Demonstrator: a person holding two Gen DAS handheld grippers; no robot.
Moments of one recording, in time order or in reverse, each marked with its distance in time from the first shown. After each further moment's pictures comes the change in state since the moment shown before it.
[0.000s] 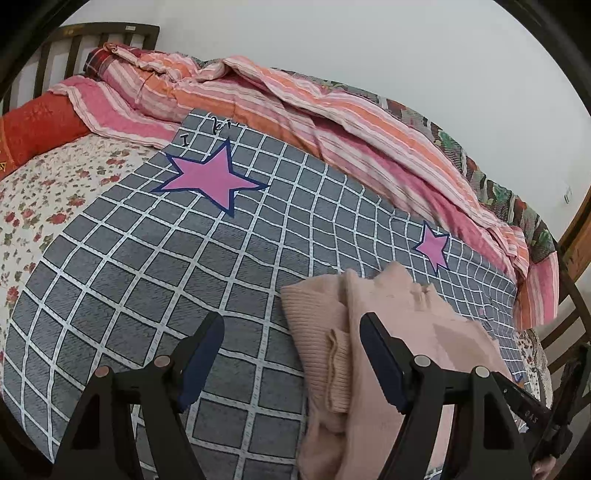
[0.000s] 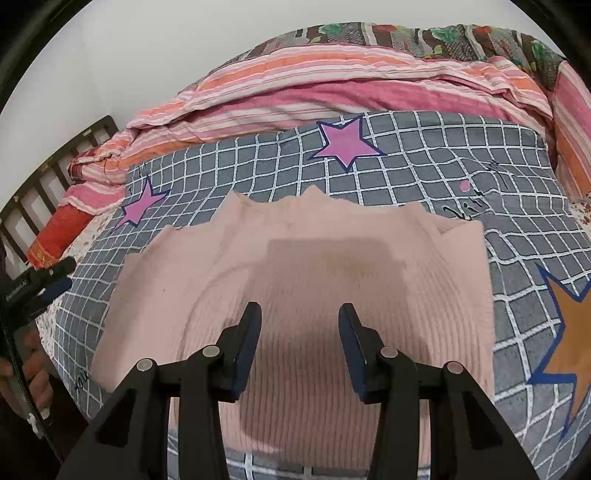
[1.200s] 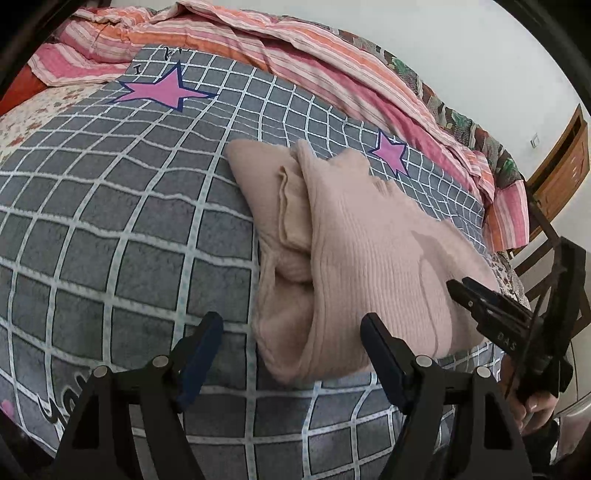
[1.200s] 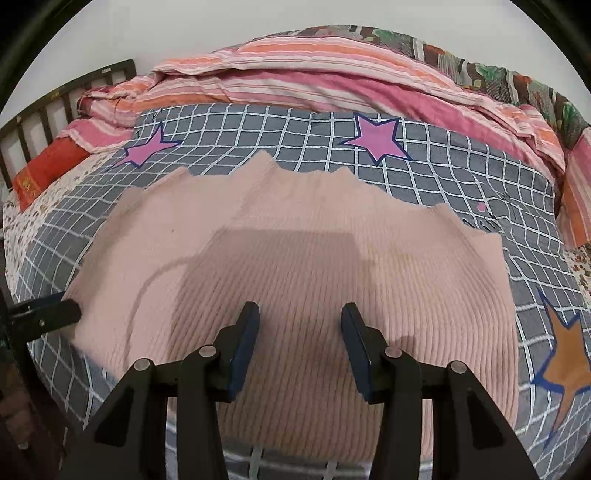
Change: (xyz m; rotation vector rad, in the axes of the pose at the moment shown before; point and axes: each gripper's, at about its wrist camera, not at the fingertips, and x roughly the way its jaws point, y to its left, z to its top) left arm 0.006 -0.010 -0.093 0.092 0.213 -0.164; right arm 0.012 0.050 -0.042 -0.230 0.011 -0.119
